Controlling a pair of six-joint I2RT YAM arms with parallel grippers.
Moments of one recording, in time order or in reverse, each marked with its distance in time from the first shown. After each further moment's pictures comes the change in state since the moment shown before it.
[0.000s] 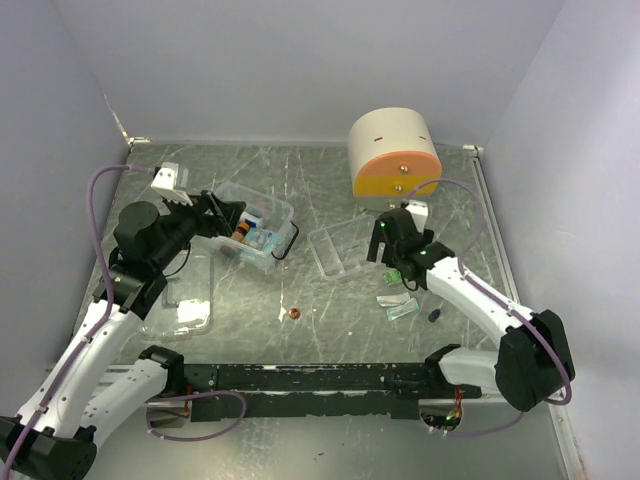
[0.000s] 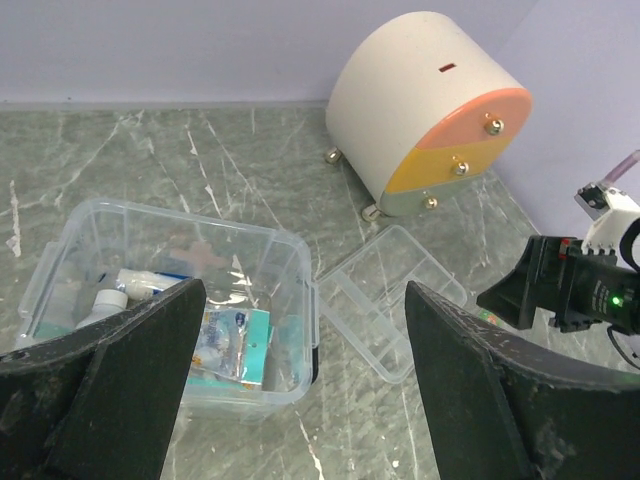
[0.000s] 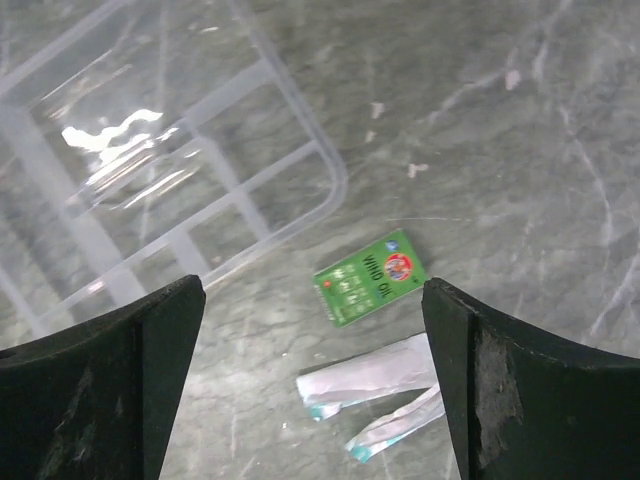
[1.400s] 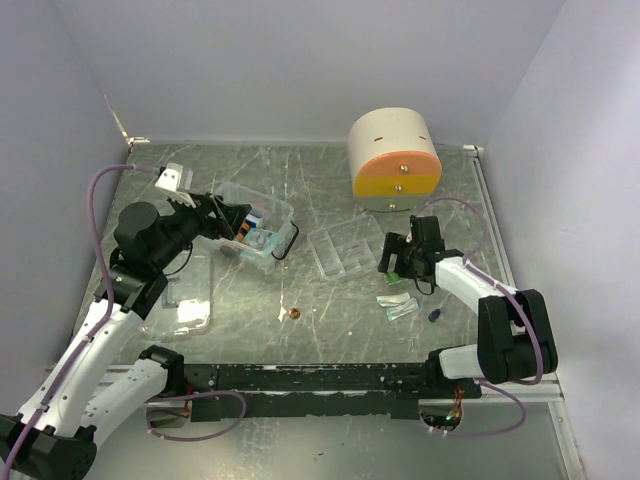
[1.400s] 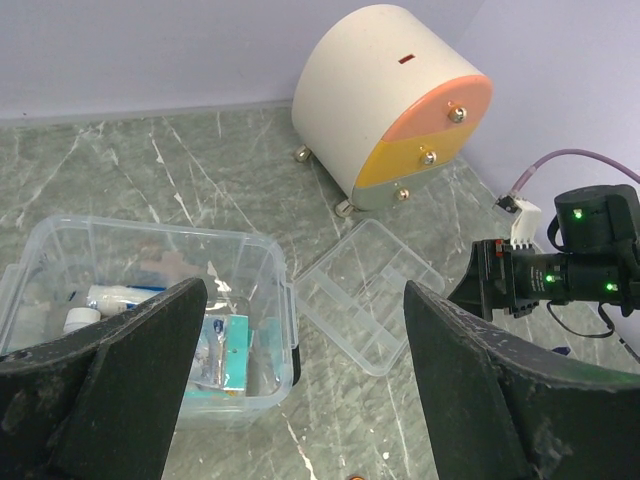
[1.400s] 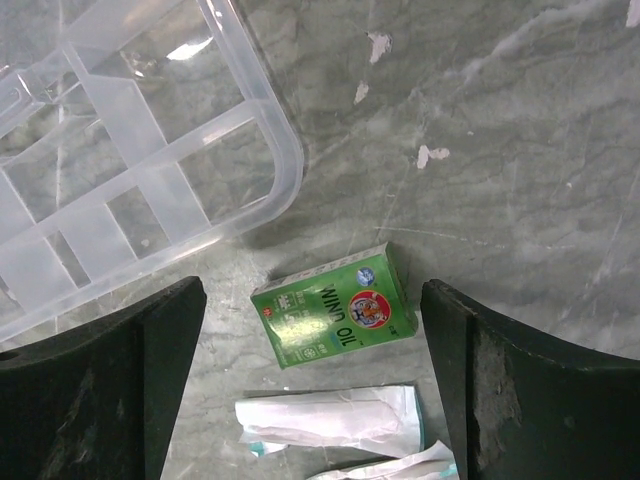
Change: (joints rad) left arm 0.000 0.003 -0.010 0.040 0.095 0.014; right arm -0.334 0.133 -0.164 0.216 -0.476 -0.191
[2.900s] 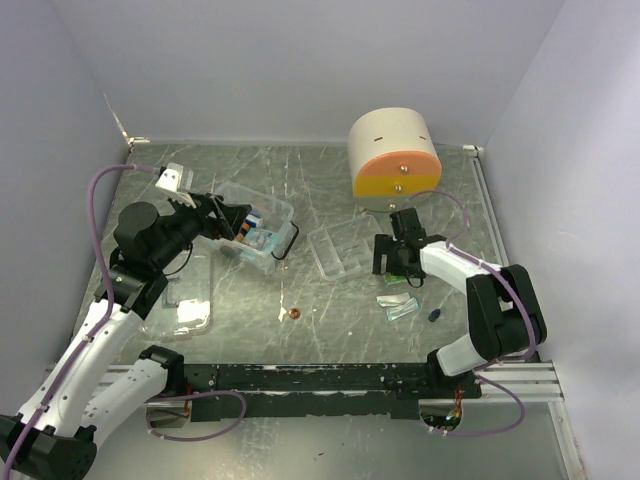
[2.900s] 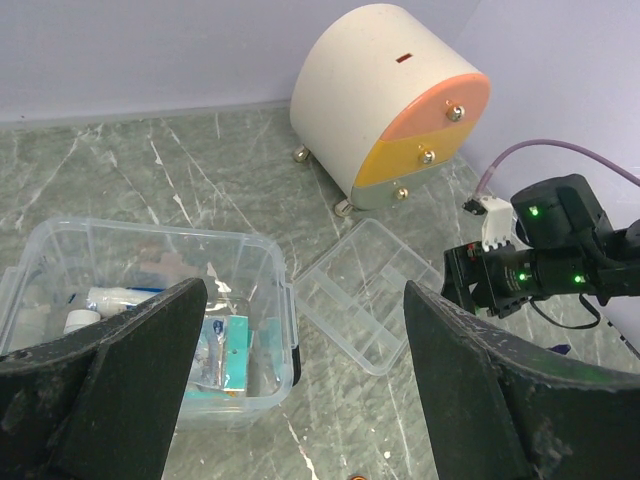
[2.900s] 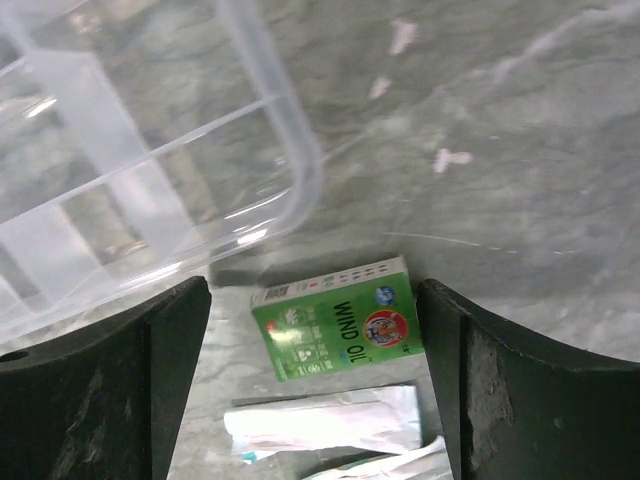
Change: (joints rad) left arm 0.000 0.000 0.000 0.003 0.008 0.006; right arm 0.091 0.144 0.132 -0.143 0.136 -0.016
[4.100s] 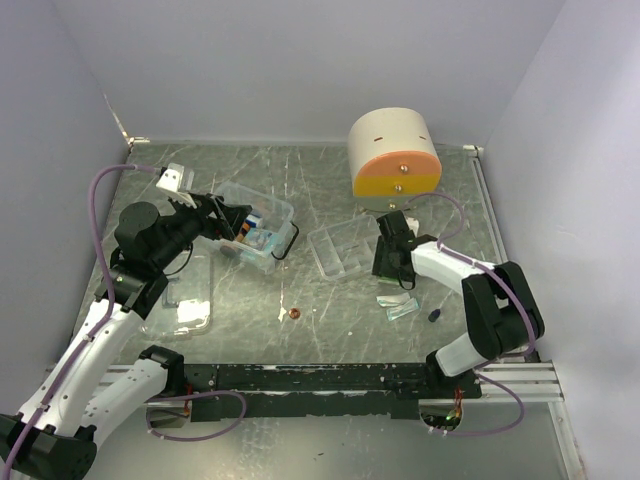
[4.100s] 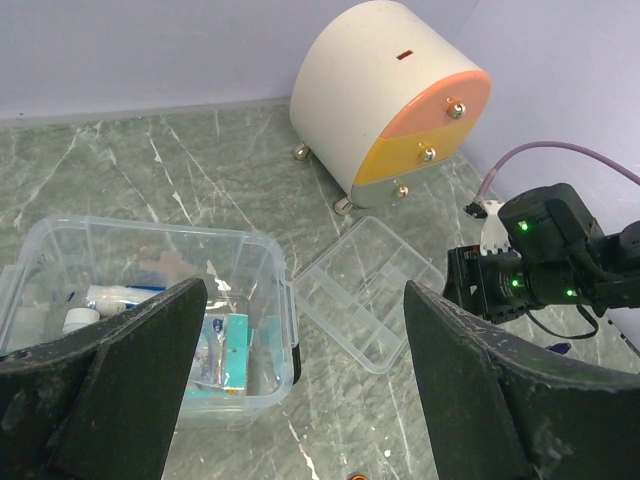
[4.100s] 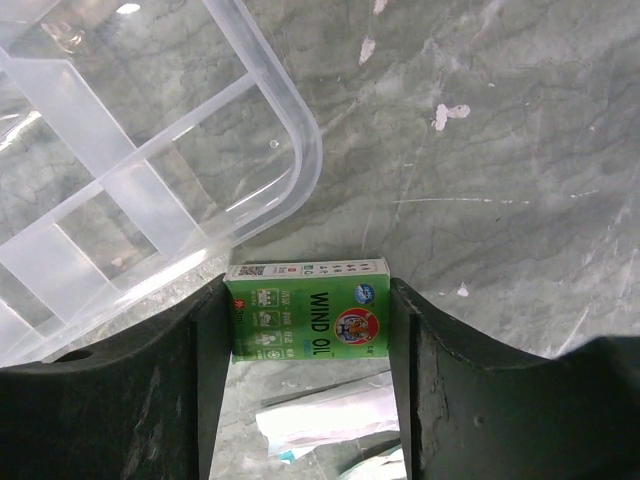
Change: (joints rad) left arm 0.000 0.002 -0.003 0.001 0.002 0.000; right arm 0.106 0.016 0.016 -0.040 0.142 0.186
